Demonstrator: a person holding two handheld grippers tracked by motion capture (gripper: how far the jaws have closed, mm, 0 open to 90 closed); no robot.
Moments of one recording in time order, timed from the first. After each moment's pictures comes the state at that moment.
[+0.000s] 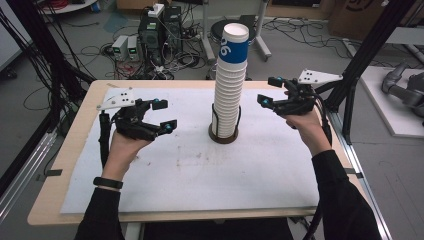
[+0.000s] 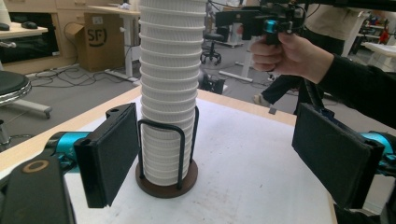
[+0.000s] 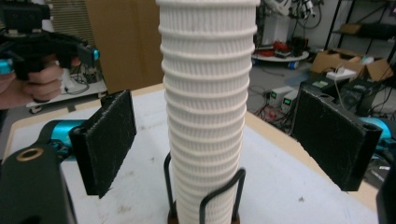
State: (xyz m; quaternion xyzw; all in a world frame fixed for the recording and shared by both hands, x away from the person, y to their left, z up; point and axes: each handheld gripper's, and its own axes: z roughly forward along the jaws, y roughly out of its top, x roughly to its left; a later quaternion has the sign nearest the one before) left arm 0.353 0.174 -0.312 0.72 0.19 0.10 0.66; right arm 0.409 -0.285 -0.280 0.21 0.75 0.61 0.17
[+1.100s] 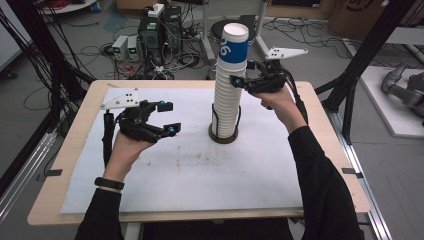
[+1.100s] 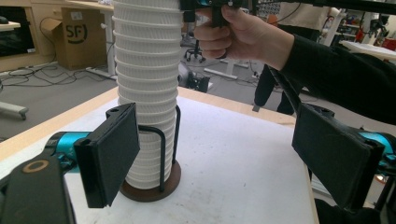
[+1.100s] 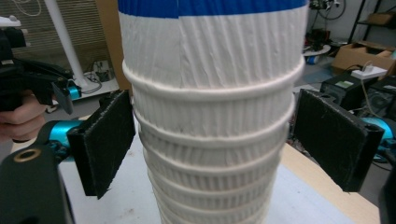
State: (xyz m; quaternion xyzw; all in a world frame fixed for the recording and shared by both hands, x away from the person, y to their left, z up) left arm 0.353 0.165 -0.312 0.73 0.17 0.08 0.65; right arm 0.459 -0.218 -0.256 0.20 0.76 0.60 0.13
